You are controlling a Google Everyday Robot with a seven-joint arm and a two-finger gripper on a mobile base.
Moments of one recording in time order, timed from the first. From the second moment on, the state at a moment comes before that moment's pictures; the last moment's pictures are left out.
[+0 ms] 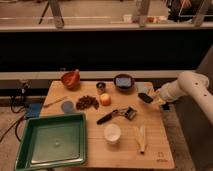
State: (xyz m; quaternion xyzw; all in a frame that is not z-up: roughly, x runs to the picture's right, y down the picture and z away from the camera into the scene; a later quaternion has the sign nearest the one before) arm 0.299 0.069 0.829 -0.21 -0.16 0.14 0.95
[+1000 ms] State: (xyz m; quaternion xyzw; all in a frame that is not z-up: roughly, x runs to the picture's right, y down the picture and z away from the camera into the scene) arm 0.318 0.089 0.835 -0.25 -0.09 0.13 0.96
